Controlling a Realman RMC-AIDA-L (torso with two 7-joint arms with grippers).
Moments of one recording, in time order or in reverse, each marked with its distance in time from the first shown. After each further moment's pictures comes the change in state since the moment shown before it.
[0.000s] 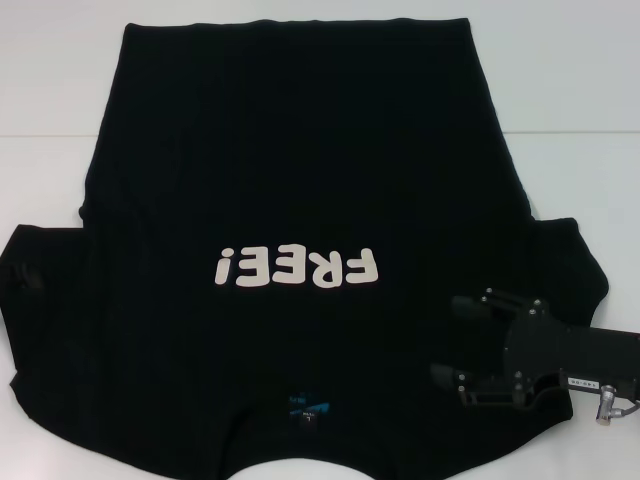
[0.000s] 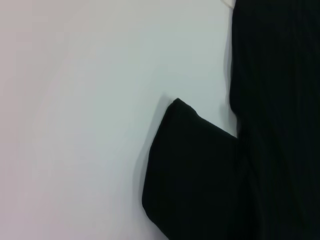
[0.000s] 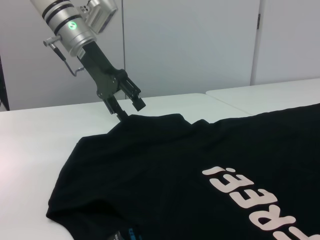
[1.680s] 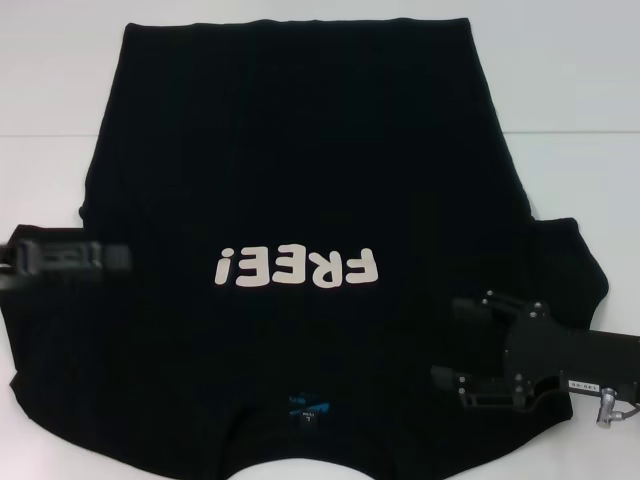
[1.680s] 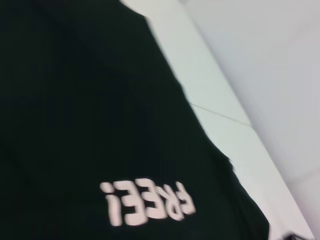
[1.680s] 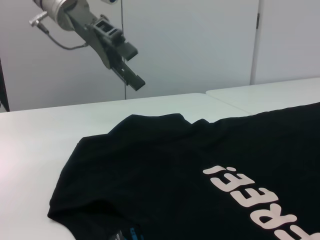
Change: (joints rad) left arm 0.042 -0.023 0.064 0.069 -0.381 0.404 0.370; right arm -0.004 0.000 0.001 0.005 0.001 -0.001 -0.002
